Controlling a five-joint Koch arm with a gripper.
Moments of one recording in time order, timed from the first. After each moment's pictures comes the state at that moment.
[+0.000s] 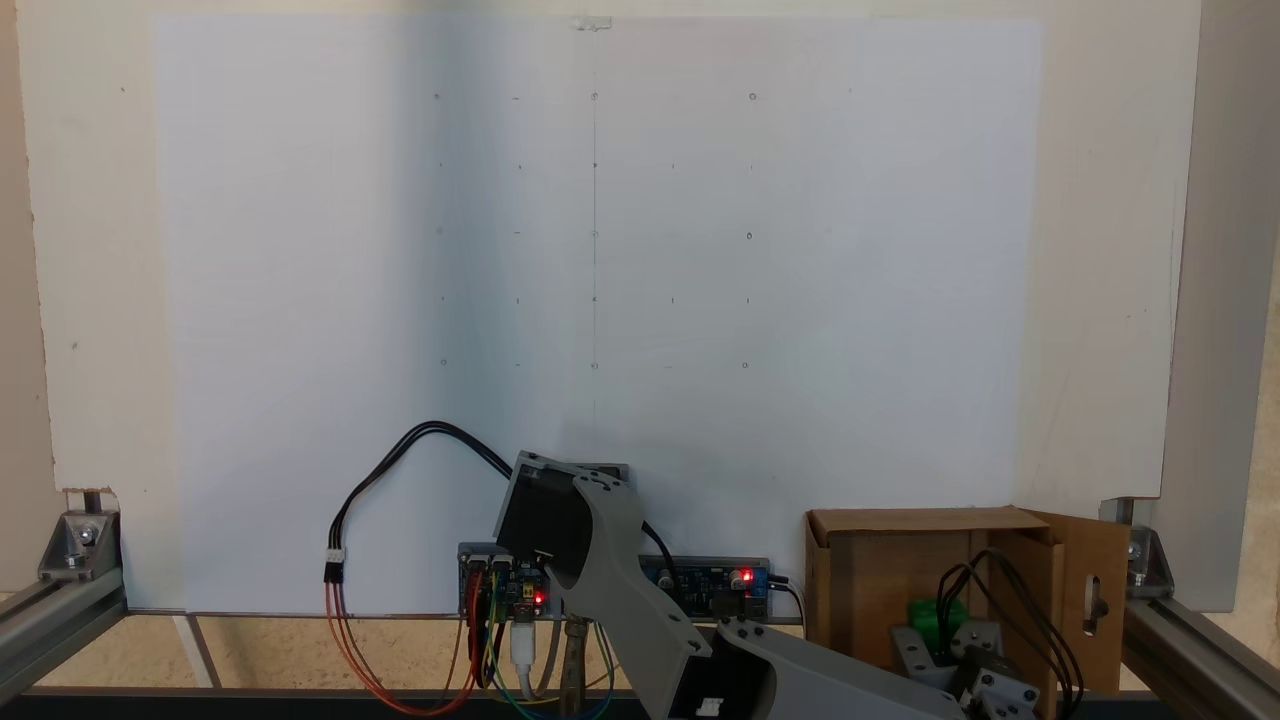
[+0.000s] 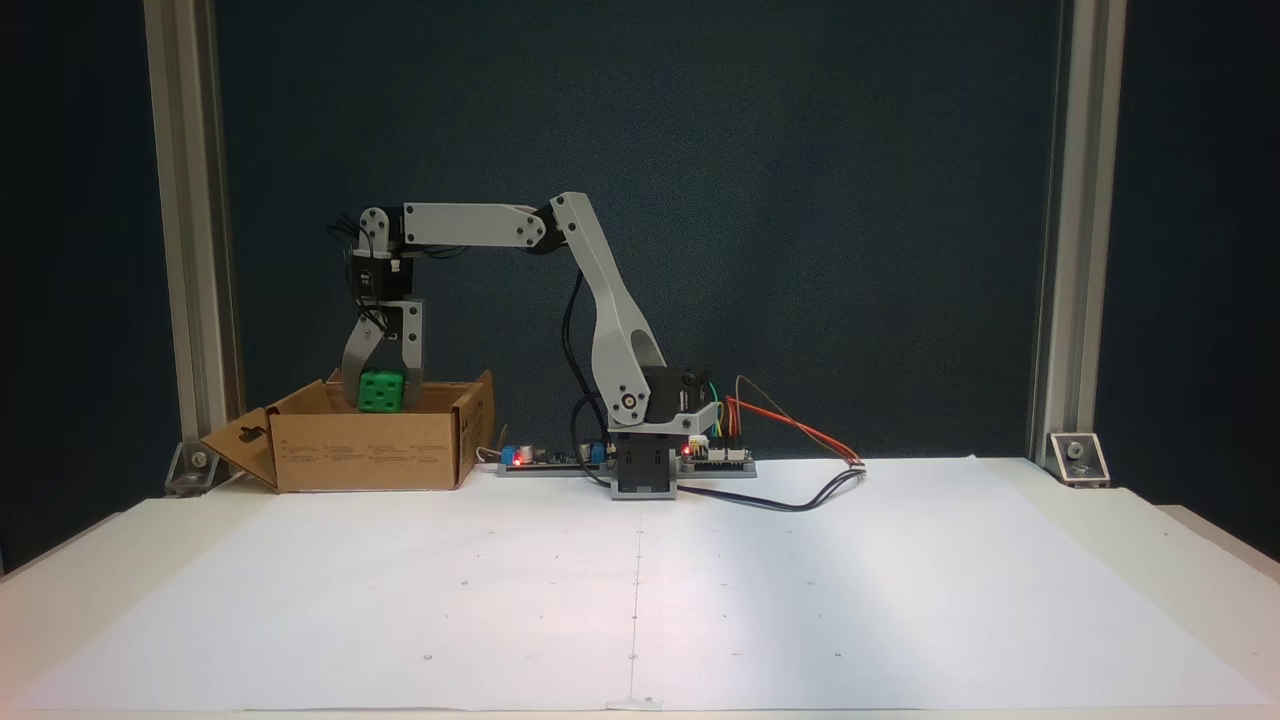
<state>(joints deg) 107.8 66.0 61.5 57.0 -29.7</state>
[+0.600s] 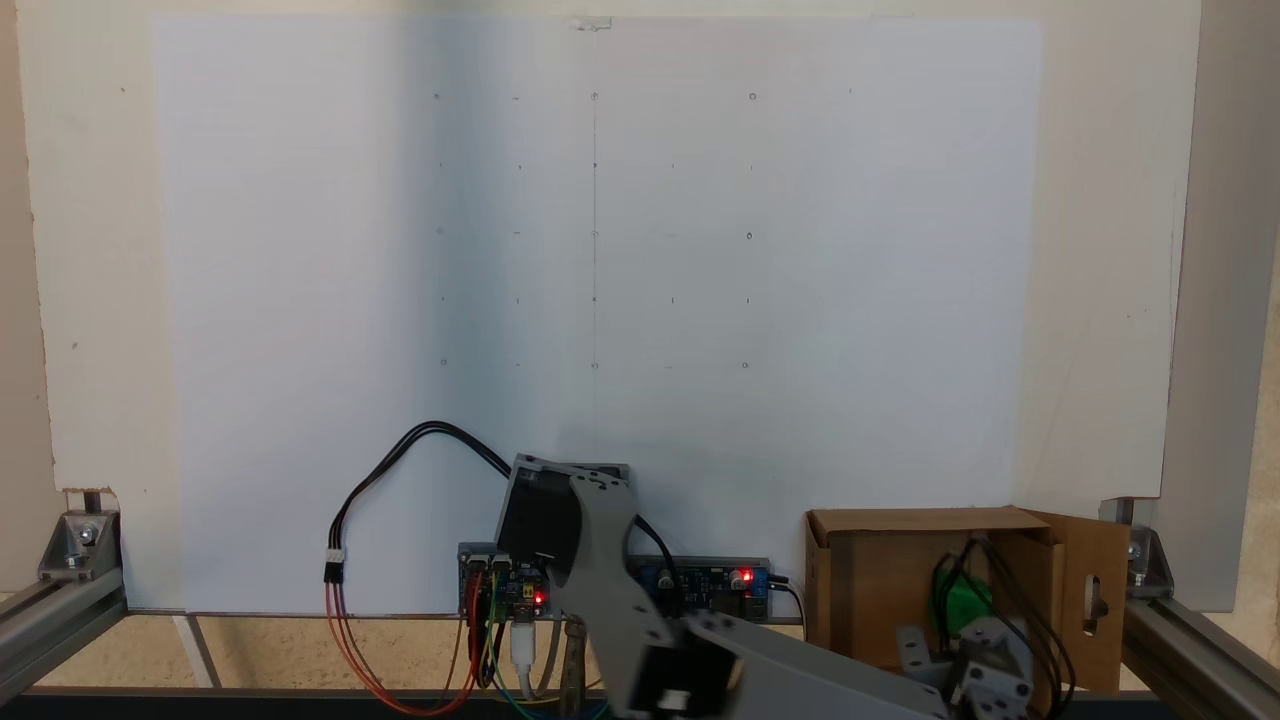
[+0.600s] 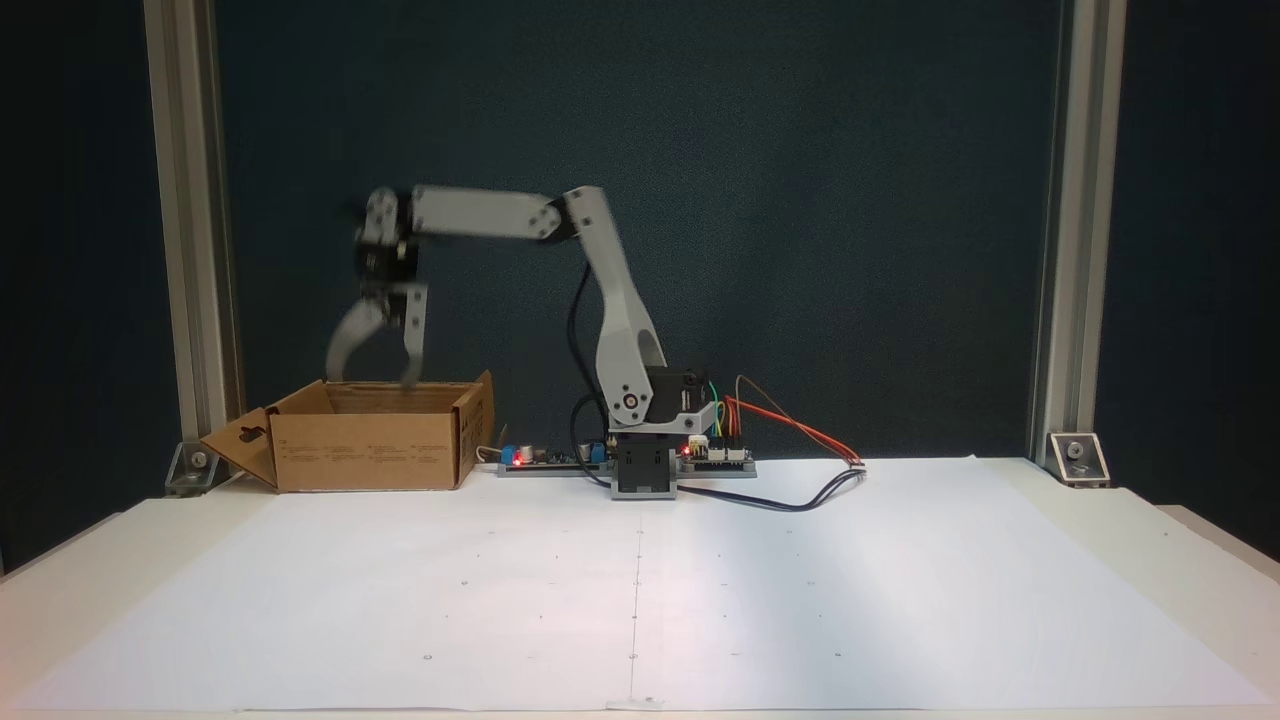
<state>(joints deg) 102.8 76.5 64.0 56.9 -28.6</state>
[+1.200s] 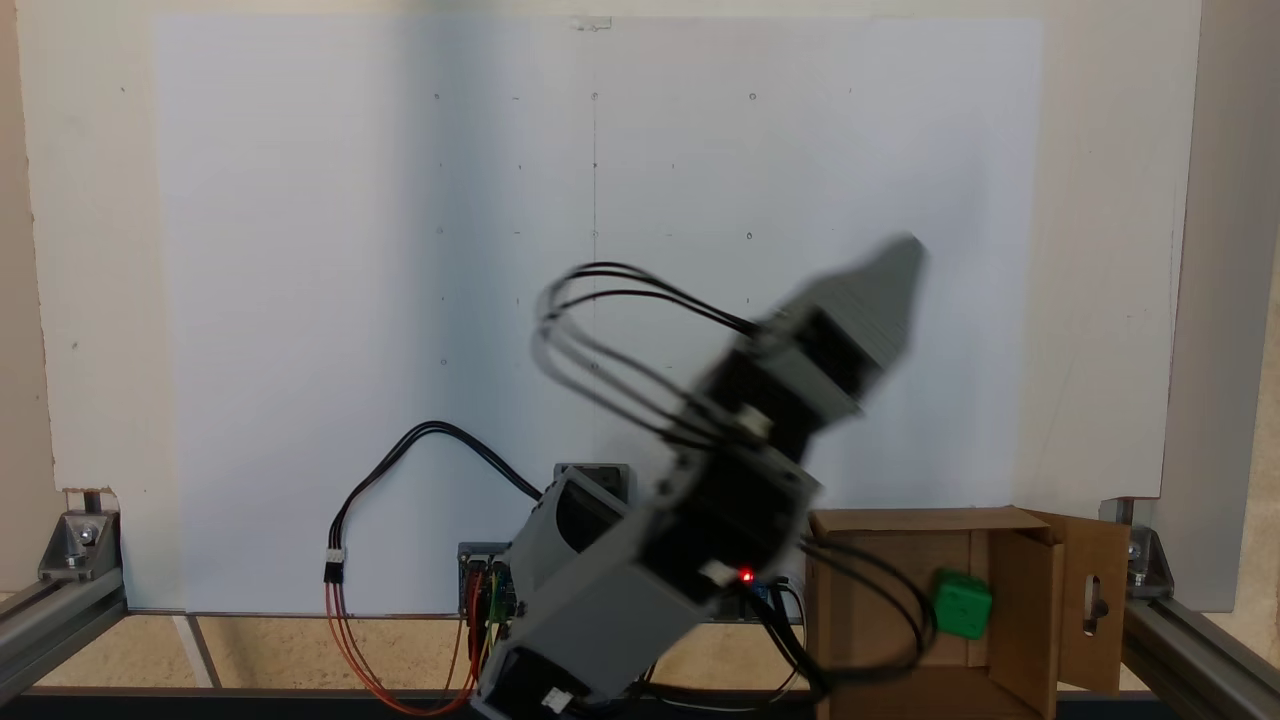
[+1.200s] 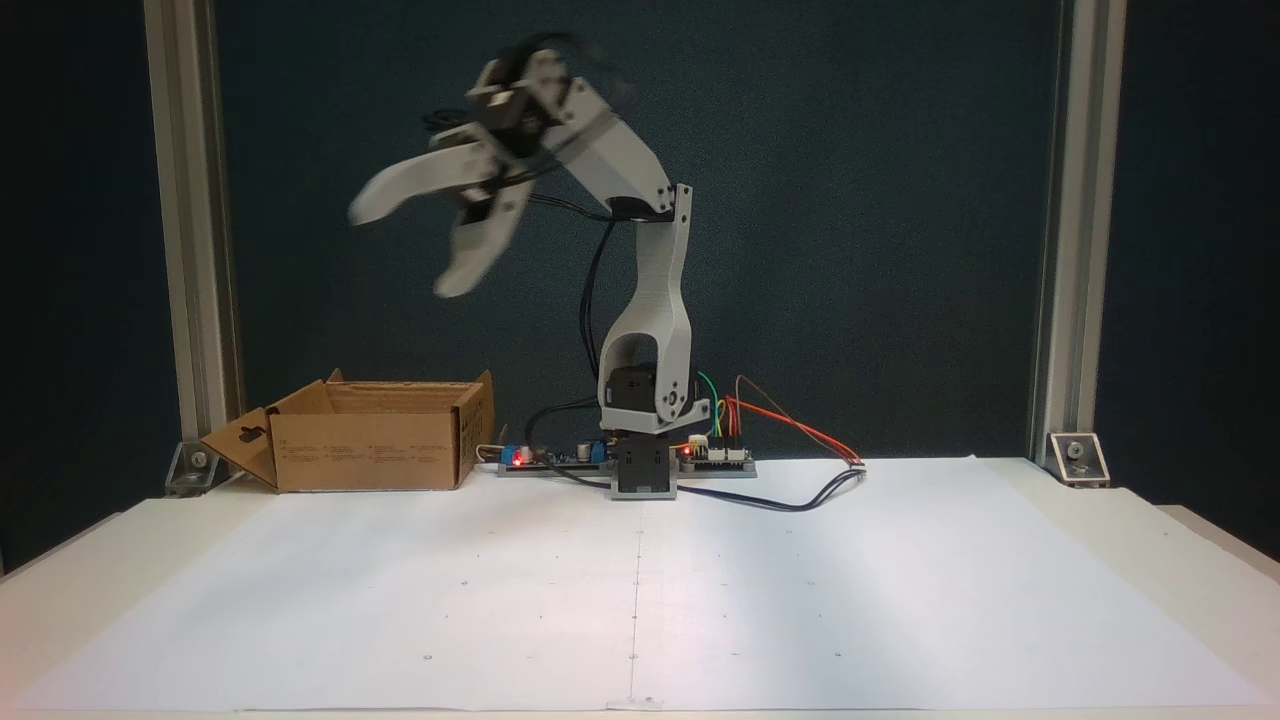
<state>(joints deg) 34.0 98.9 63.9 56.5 6.3</state>
